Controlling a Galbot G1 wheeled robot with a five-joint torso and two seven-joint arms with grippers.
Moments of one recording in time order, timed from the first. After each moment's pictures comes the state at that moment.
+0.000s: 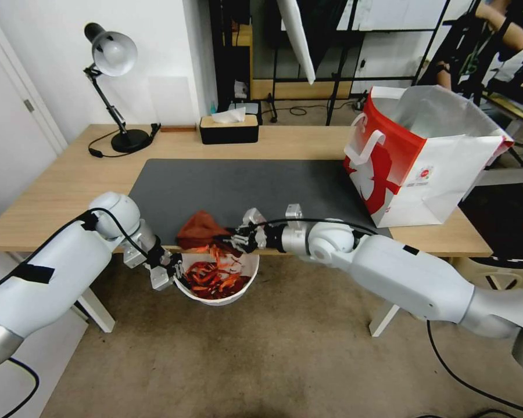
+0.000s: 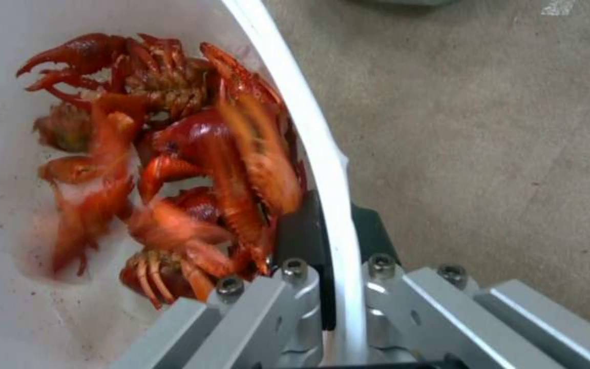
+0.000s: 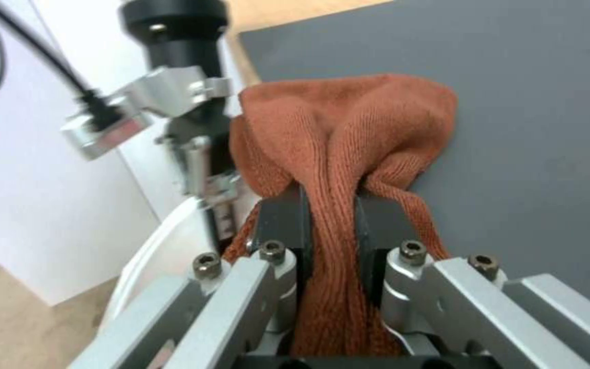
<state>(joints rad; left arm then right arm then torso) 0.48 -0.79 0.11 -1.43 0.26 -0.82 1.53 -0.24 0.93 -0.75 1.56 0.97 -0.13 -0.42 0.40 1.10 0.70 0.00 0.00</state>
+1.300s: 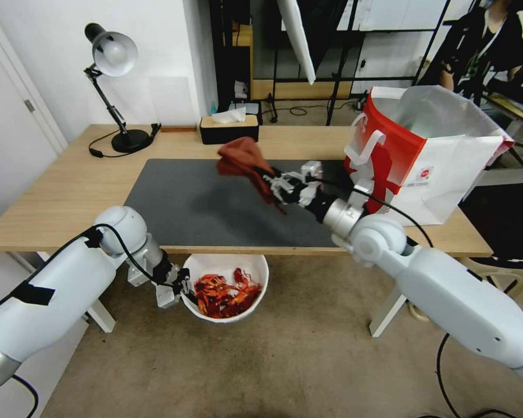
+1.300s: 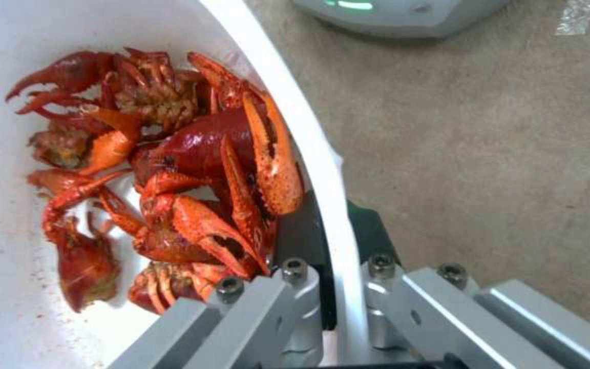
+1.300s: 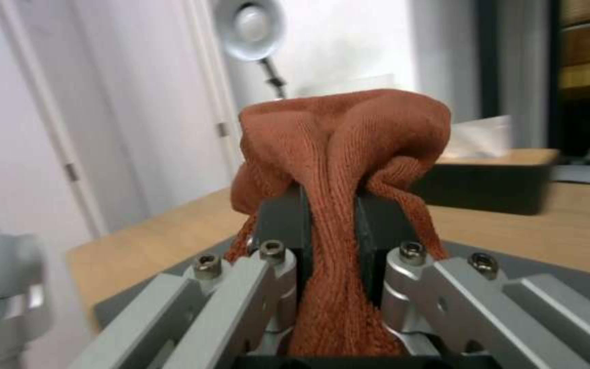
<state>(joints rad) 0.61 -0.80 0.07 -1.60 0.28 -0.82 1.53 -0.61 0.79 -0.17 1.80 1.09 0.01 -0.17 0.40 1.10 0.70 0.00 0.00</state>
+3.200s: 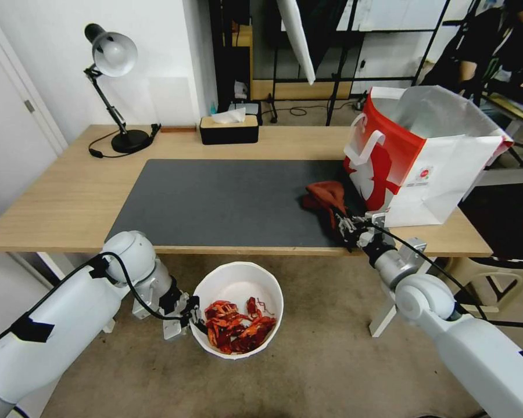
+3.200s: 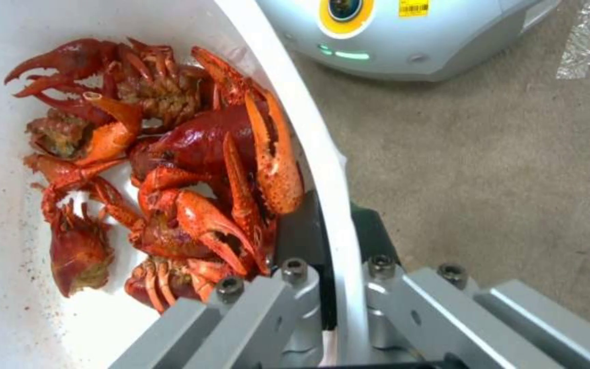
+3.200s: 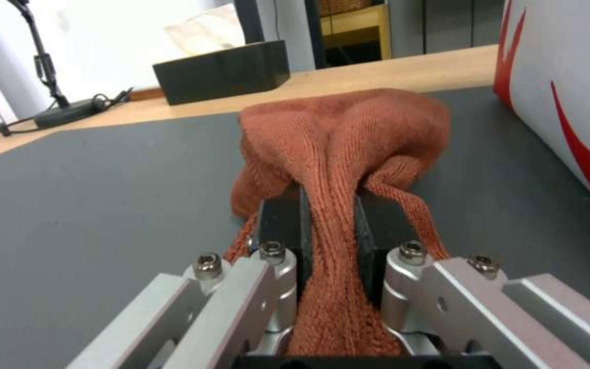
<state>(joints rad) 0.76 -0.81 0.01 -1.69 0.31 -0.82 1.53 -1.04 0.86 0.15 1.73 0.86 0.05 0.02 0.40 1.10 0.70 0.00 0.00</state>
